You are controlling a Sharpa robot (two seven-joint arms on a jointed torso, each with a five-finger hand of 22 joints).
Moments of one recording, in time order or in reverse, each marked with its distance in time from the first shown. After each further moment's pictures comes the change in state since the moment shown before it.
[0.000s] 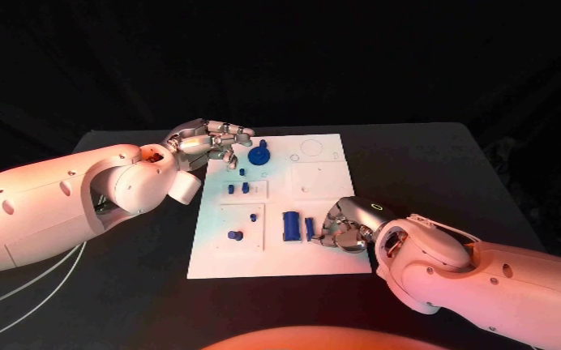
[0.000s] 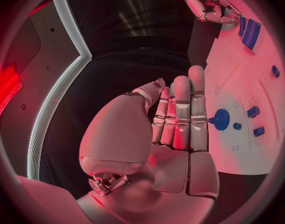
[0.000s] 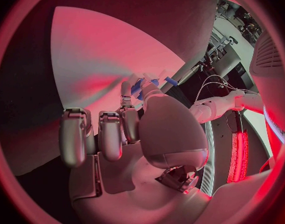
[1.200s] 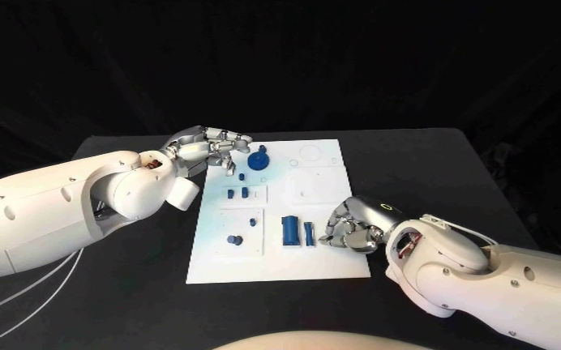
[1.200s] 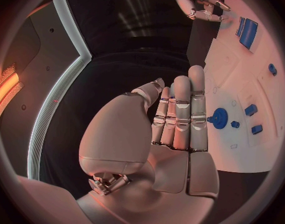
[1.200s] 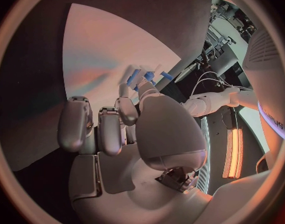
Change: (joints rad) left arm -0.001 0.004 -0.018 -0.022 -0.001 0.013 0.009; left_hand -0.012 -0.002 -0.004 0.004 0.000 -0.007 0.007 0.004 0.001 -0.011 0.004 0.008 0.000 -0.007 0.000 0.000 -0.007 0.000 -0.004 0.004 -0.007 -0.004; right arm 0.032 -0.067 0.000 0.031 0.068 -0.020 0.097; right_hand 0.075 -0.013 -0.003 -0.024 -0.069 -0.086 0.035 -0.021 -0.018 -0.132 0.031 -0.270 -0.024 0.004 0.015 -0.159 -0.004 0.047 -0.017 0.019 -0.313 0.000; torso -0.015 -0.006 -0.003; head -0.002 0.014
